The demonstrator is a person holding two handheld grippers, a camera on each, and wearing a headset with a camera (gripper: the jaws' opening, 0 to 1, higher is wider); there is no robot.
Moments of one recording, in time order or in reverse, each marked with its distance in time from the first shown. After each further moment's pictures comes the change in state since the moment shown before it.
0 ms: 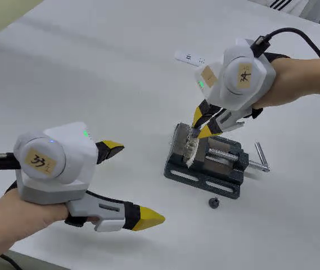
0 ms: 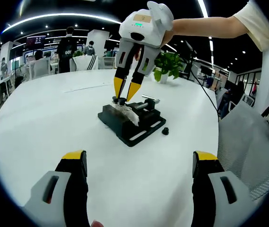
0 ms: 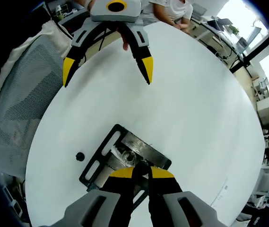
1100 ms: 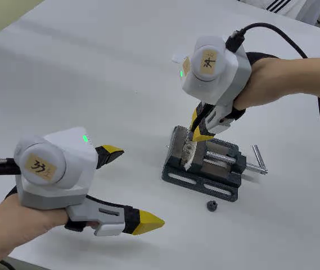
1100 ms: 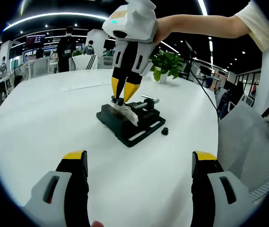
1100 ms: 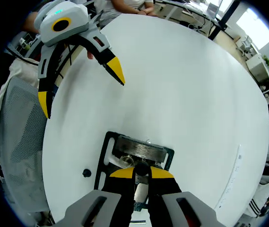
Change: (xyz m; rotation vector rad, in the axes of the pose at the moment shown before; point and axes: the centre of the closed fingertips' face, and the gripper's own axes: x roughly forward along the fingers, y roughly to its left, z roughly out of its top) left arm 0.005 -0.002 0.000 -0.003 0.001 -0.011; right arm 0.002 -0.002 -0.001 0.334 0.076 0.011
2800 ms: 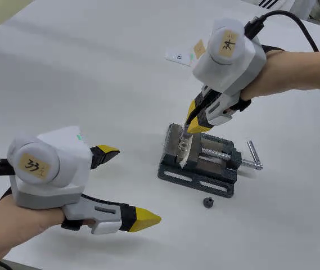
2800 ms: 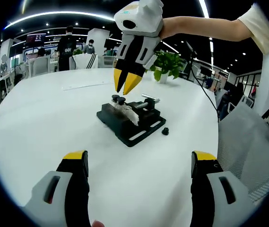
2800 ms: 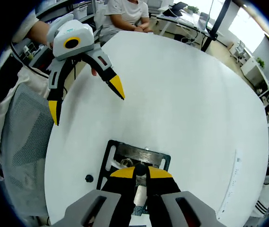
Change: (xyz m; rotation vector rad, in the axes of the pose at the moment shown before) left arm -0.001 0.005 -0.002 -0.012 0.004 0.000; right arm -0.017 -0.002 0.007 0.017 -0.161 0.013
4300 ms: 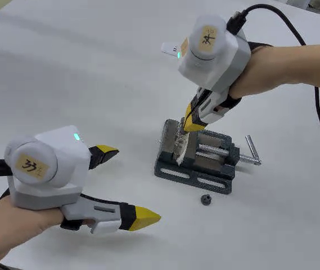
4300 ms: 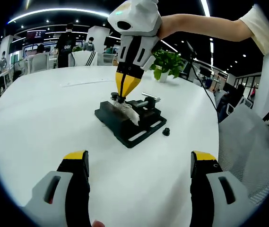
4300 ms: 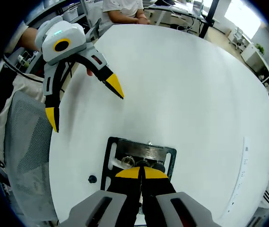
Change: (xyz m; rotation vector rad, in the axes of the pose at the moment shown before) left arm 0.013 -0.002 0.001 -0.022 0.007 -0.016; right arm 0.011 0.007 -0.008 0.086 0.067 0.043
